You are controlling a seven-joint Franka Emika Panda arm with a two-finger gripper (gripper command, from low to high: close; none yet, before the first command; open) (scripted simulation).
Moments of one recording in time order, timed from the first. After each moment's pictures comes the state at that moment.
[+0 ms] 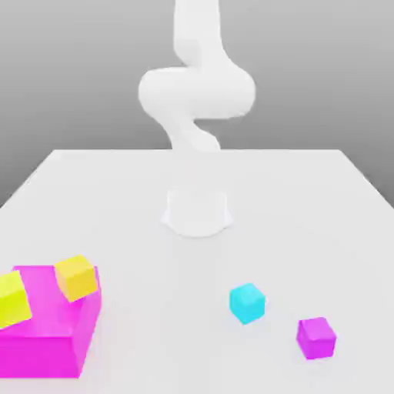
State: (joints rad) arm 0.02 -0.73 0.00 -2.36 0.00 2.36 0.77
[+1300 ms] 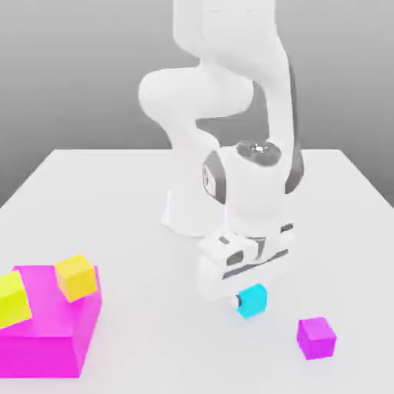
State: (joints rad) arm 0.24 0.10 0.03 -2.90 -0.03 3.00 0.55
